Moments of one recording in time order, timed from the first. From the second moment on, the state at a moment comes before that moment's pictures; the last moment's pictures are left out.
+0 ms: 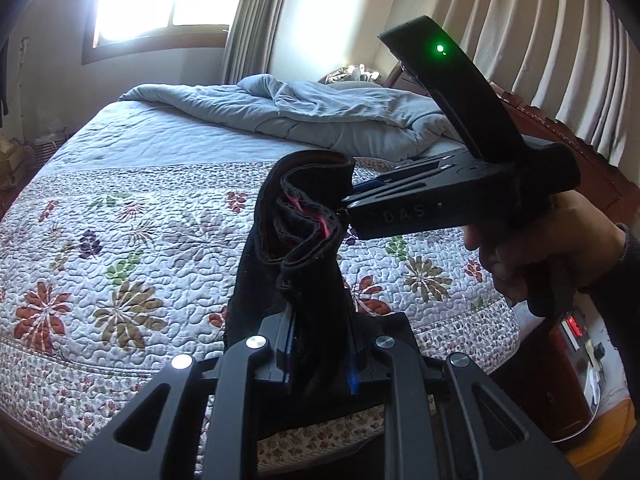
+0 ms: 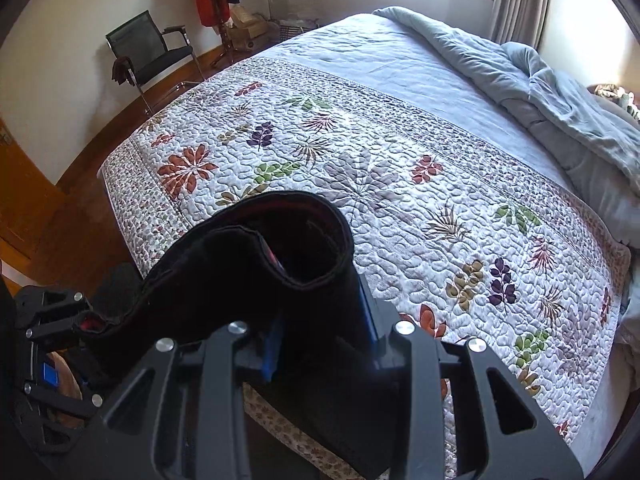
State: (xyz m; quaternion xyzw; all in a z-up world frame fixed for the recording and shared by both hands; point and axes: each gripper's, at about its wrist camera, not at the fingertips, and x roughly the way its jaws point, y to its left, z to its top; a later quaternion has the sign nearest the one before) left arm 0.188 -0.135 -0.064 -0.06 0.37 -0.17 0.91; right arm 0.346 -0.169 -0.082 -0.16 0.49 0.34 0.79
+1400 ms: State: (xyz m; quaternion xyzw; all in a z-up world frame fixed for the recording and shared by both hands) left arm 0.219 -0.207 -0.119 -0.06 0.41 -0.24 0.88; right arm 0.364 -0.239 -0.145 -0.16 0.52 0.32 0.78
